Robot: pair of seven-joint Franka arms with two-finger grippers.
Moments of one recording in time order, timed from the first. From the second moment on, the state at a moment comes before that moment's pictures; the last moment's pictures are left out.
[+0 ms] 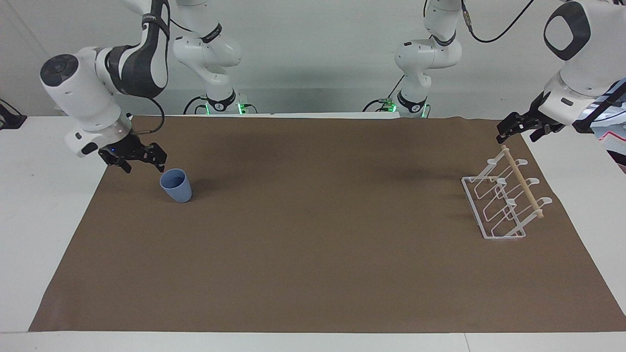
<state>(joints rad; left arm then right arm) -0.02 0.00 0.04 -1.64 0.01 1.51 0.03 -0.09 0.02 -0.08 -1.99 0.01 1.94 -0.24</state>
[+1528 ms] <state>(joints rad) -0.05 0.00 0.03 -1.65 0.01 1.50 -0.17 -0.12 0.04 -0.09 -2.21 0.01 2.16 -0.50</state>
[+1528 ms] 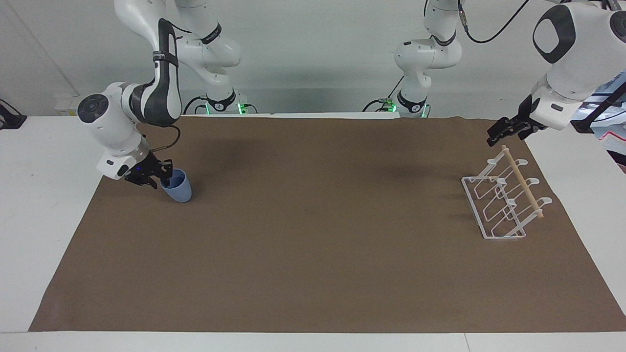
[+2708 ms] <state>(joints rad) -0.34 -0.01 0.01 -1.66 -0.46 1.72 -1.74 0.12 0.04 -0.03 -2.04 1.05 1.80 -0.28</state>
